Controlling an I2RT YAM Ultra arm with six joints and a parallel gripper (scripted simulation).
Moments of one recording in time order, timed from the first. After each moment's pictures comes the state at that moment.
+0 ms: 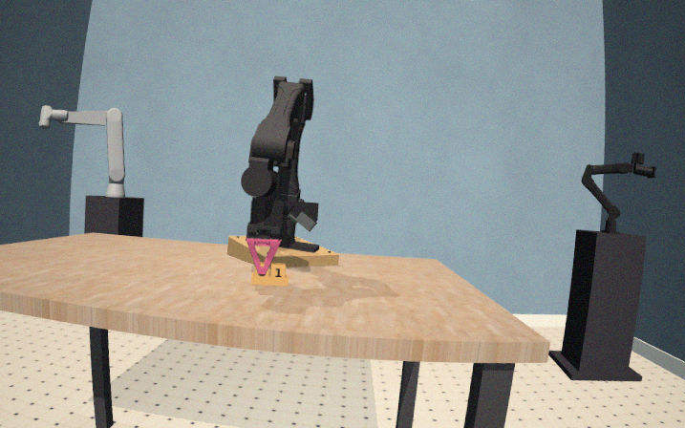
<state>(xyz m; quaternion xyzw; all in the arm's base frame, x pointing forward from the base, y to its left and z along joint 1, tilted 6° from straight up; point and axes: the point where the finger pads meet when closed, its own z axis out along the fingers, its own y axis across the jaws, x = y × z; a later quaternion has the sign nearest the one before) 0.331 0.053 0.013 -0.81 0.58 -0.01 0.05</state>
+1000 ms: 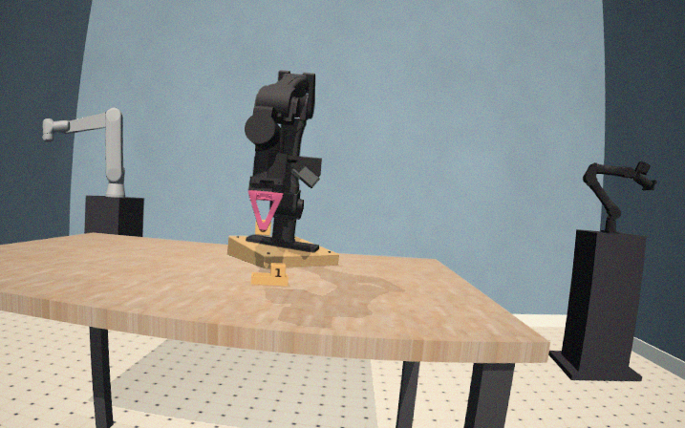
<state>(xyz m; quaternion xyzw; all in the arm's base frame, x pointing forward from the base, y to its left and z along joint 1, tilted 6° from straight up) 0.338 0.049 0.104 -0.81 0.58 -0.03 0.07</state>
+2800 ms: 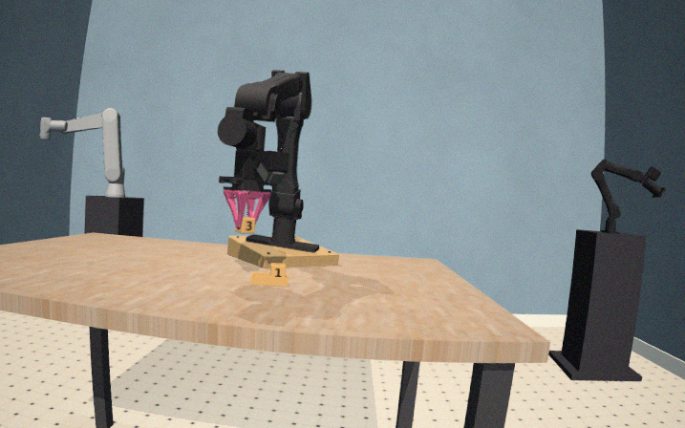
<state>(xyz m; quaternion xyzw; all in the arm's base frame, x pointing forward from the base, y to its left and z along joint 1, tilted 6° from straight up) 0.336 0.010 0.102 -0.44 0.90 0.02 0.04</state>
